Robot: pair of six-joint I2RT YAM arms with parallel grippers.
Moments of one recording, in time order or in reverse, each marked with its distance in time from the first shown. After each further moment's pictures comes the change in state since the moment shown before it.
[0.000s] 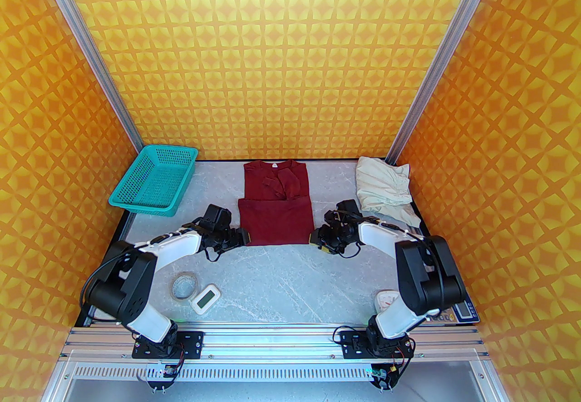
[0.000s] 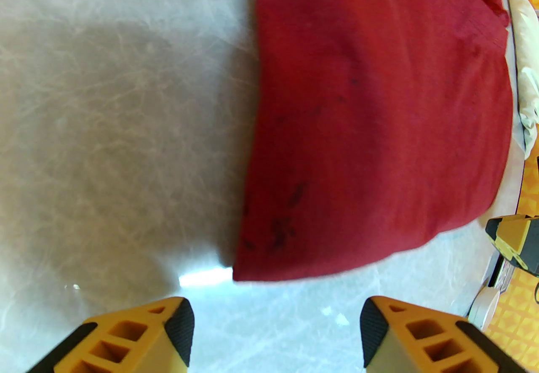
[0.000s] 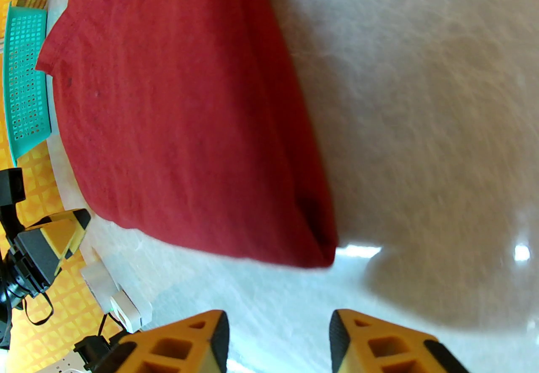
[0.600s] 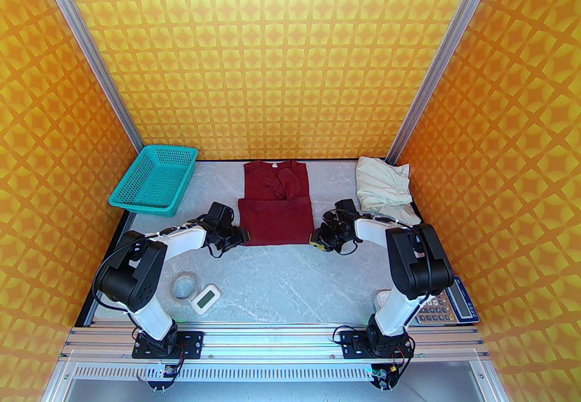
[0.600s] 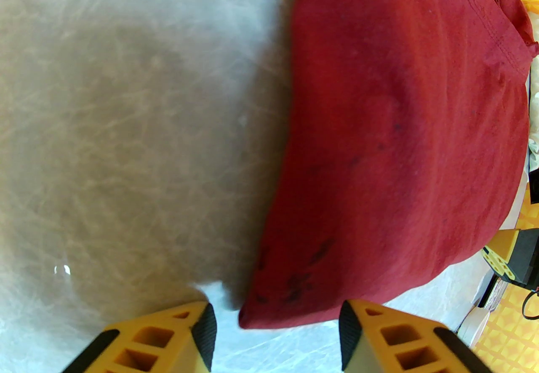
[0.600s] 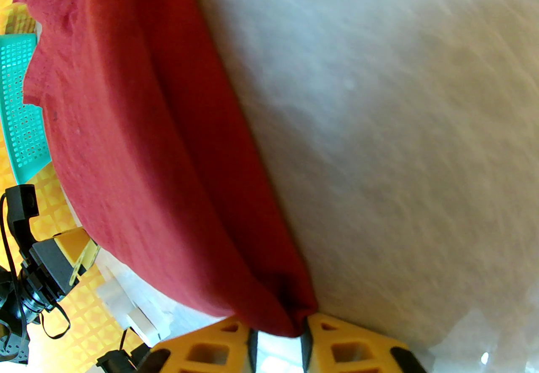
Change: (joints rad) left arm -0.005 0.079 0.073 -0.016 -0.003 -0.051; right arm -0.006 0.099 0.055 0.072 -0.036 0.068
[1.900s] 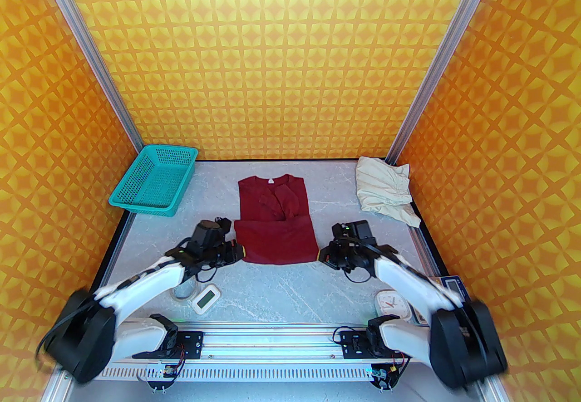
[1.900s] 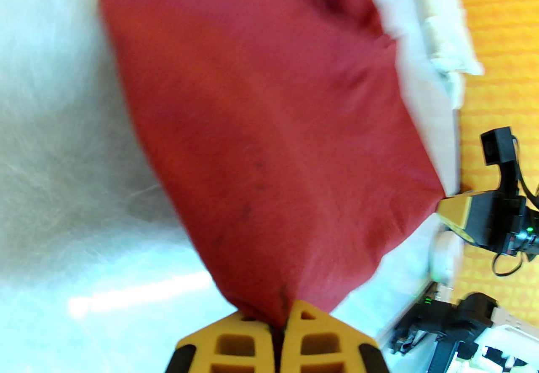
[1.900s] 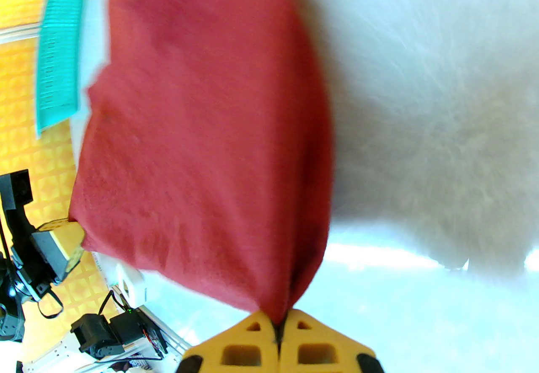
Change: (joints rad) left arm -0.074 -0.541 -0.262 0.026 0.087 0.013; right arm 0.050 -0.657 -0.282 -0.171 0.095 0.034
